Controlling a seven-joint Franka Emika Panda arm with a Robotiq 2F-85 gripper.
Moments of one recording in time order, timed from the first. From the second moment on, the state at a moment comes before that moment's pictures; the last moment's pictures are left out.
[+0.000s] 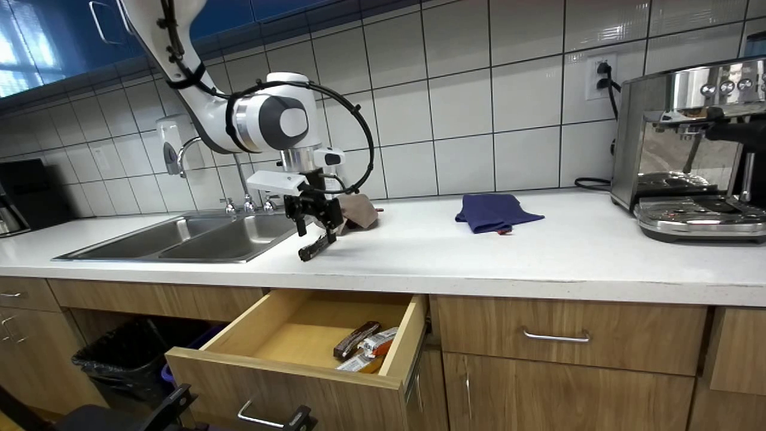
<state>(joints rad) 0.04 0.32 0.03 -2.20 0.14 2.62 0.13</state>
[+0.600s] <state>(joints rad) 0.05 0.43 0.03 -2.06 0.09 2.55 0.13</state>
